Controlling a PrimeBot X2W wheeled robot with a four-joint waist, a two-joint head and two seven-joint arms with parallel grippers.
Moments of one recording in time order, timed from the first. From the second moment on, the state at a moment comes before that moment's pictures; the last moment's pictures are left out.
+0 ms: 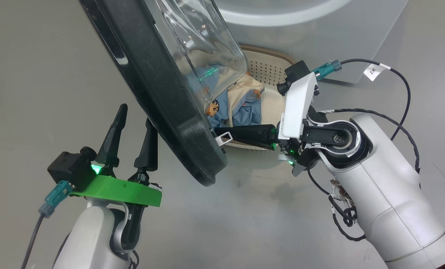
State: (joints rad) left arm -0.30 0.03 -0.29 0.15 -0.59 -0.13 -0.26; right arm -0.69 -0.08 0.53 0.31 1.62 -0.02 0.92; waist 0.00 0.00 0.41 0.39
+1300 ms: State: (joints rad) left arm -0.20 0.03 -0.13 0.21 -0.46 -0.13 -0.26; right arm -0.56 -0.07 0.42 0.41 1.68 0.11 0.64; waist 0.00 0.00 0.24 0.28
